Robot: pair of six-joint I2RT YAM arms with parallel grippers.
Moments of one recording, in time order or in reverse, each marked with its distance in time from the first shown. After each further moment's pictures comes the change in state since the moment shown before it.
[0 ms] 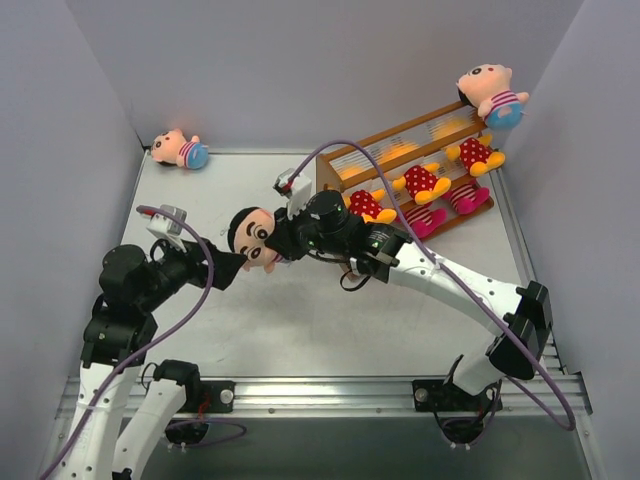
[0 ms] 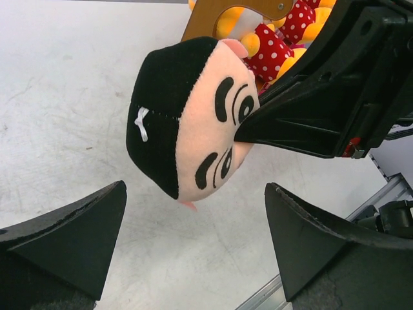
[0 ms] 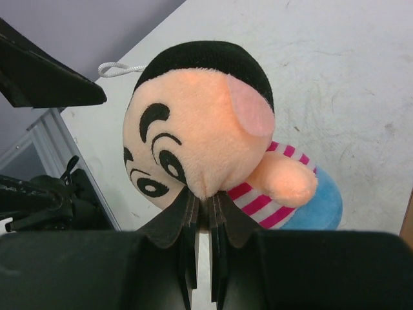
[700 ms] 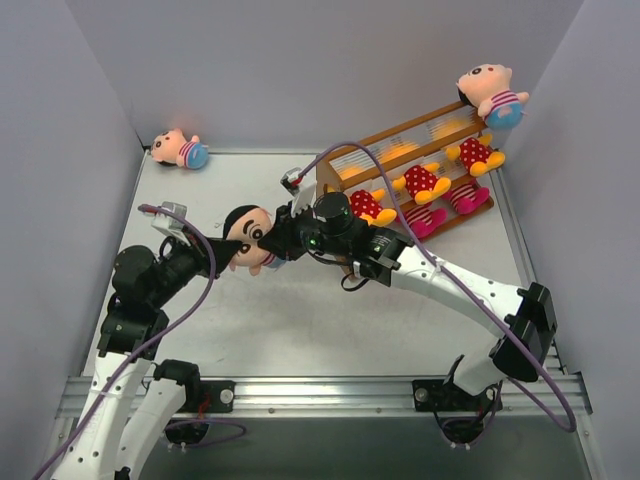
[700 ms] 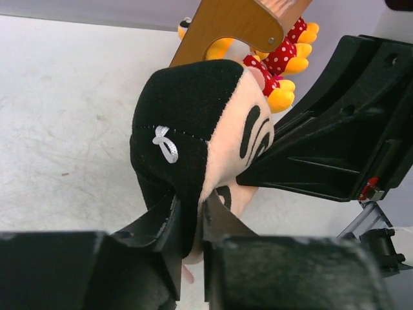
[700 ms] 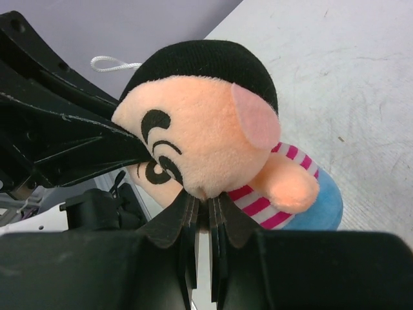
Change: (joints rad) left arm -0.014 0.011 -0.151 0.278 -0.004 -0.136; right arm -0.016 -0.023 -0.068 0.133 -0.071 0.164
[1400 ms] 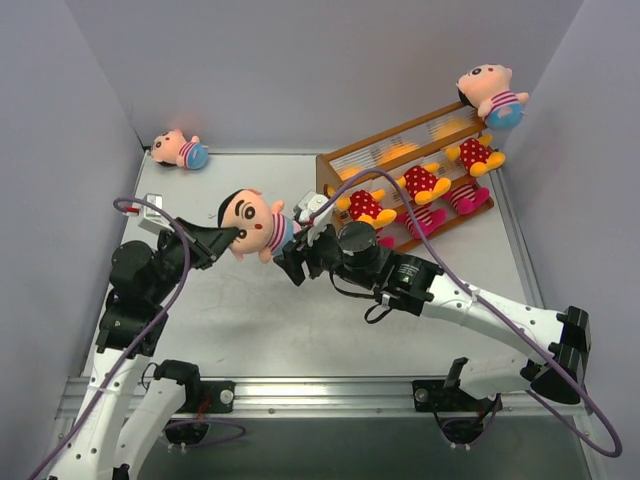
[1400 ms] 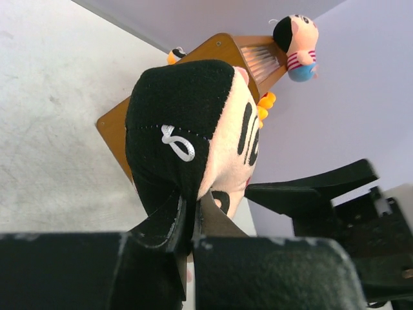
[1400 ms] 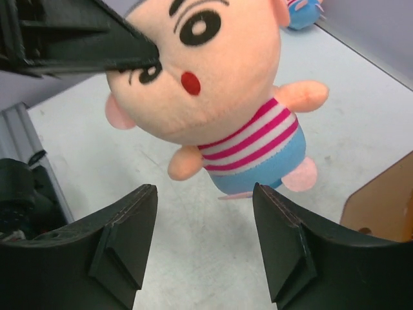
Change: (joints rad) left arm -0.006 0.021 0.031 0.031 -0.110 -0.426; right arm 0.091 -0.217 -0.170 0.035 0.220 -0.331
